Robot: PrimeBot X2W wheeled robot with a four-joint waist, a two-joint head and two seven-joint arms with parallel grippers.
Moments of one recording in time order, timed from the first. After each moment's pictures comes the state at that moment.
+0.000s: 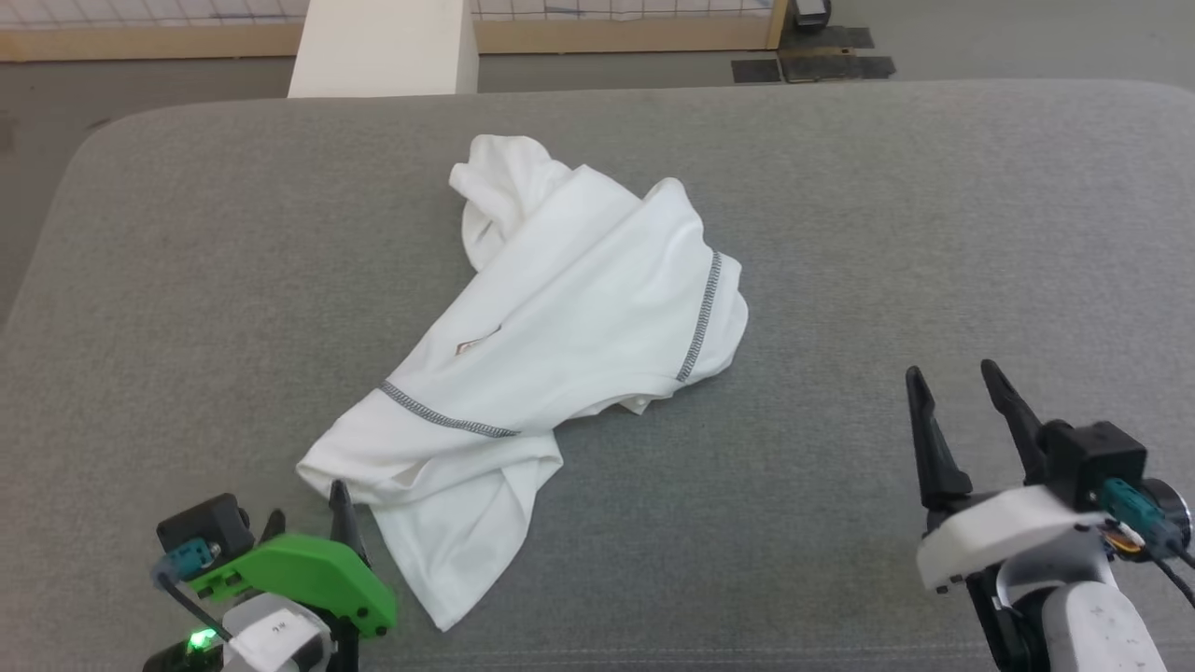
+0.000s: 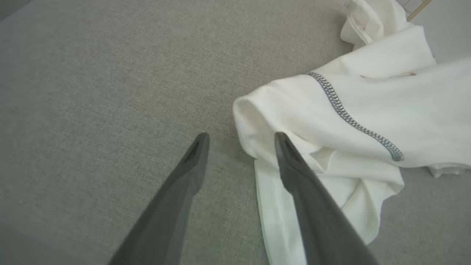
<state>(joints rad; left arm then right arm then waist) -0.05 0.37 -0.38 0.05 -0.83 0.52 -0.02 -0.08 -0.05 -0.04 0.09 0.09 0.13 -0.08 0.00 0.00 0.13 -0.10</state>
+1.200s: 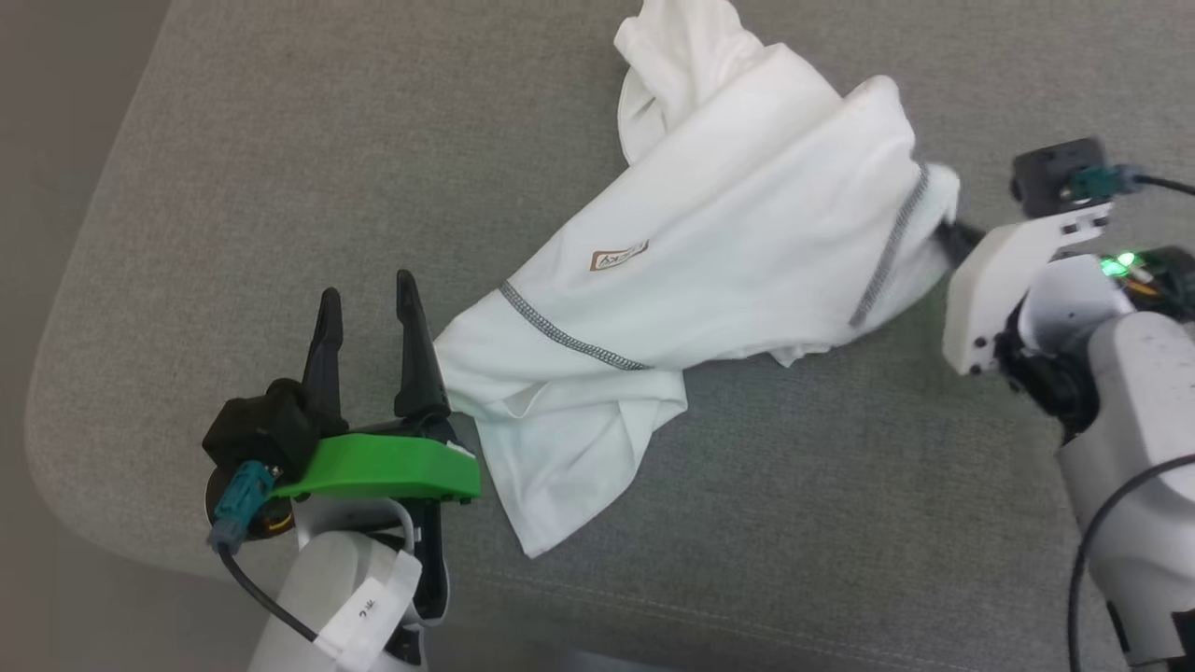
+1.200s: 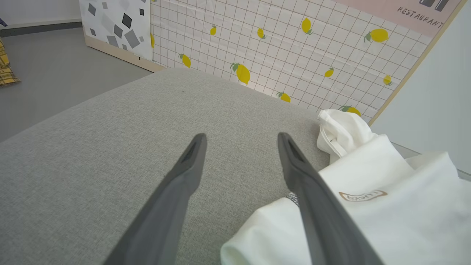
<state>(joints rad) -0.21 0.05 -0.19 0.02 -0.41 0.20 -0.26 -0.63 -0.23 0.10 0.46 0.25 0.13 0.43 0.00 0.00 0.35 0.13</state>
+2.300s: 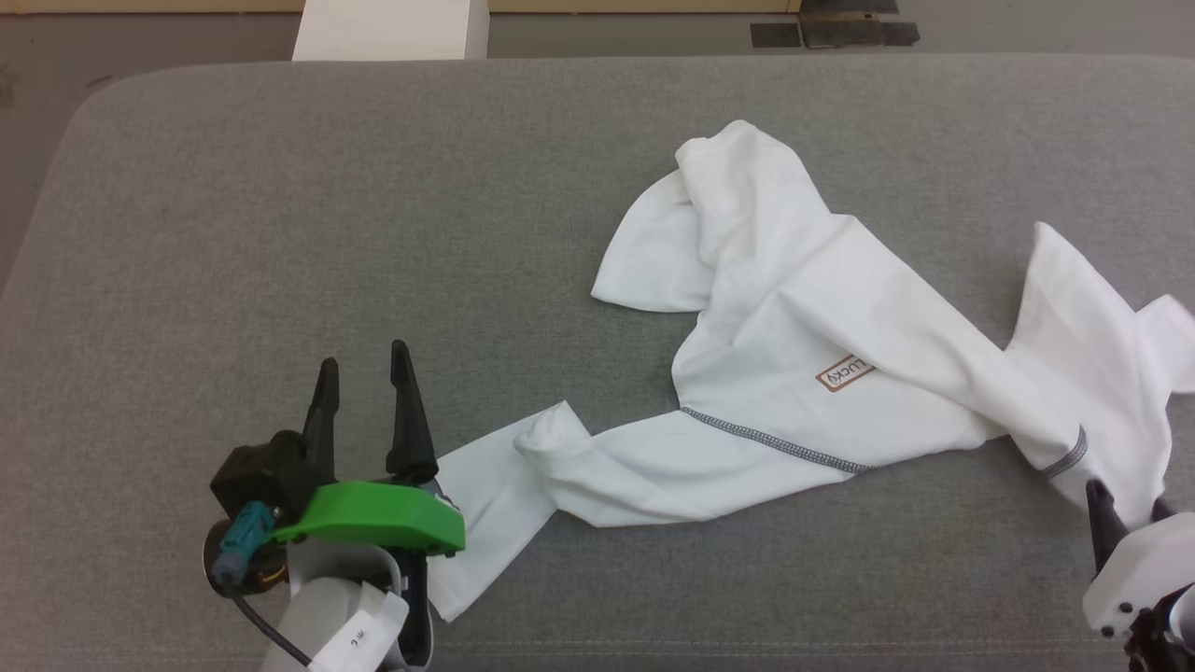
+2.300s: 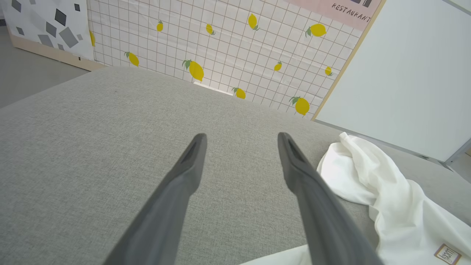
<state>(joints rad) -0.15 0.05 -0.14 0.11 -0.40 0.14 -0.26 -0.02 -0.05 -0.41 0.06 0.15 0.13 0.46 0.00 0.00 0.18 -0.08</state>
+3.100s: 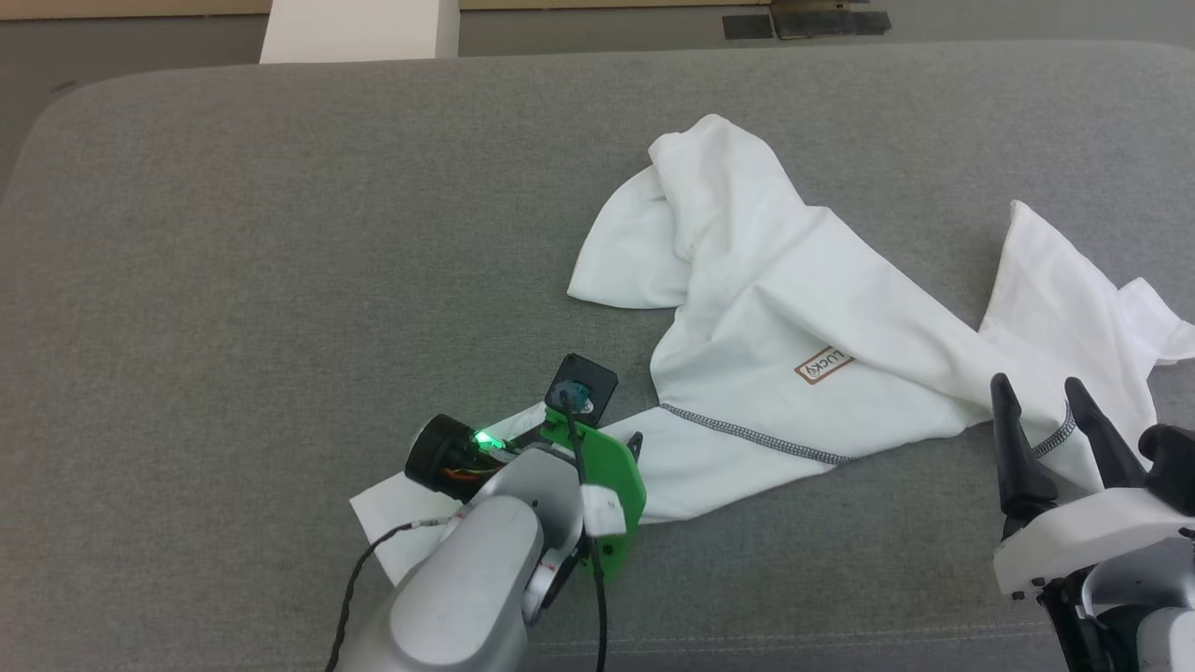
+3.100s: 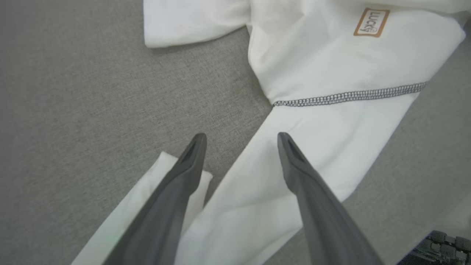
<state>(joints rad) -0.46 0.05 -0.58 0.45 -0.23 0.02 0.32 -0.02 -0.05 -0.18 -0.06 0.19 0.13 0.10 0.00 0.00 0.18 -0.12</state>
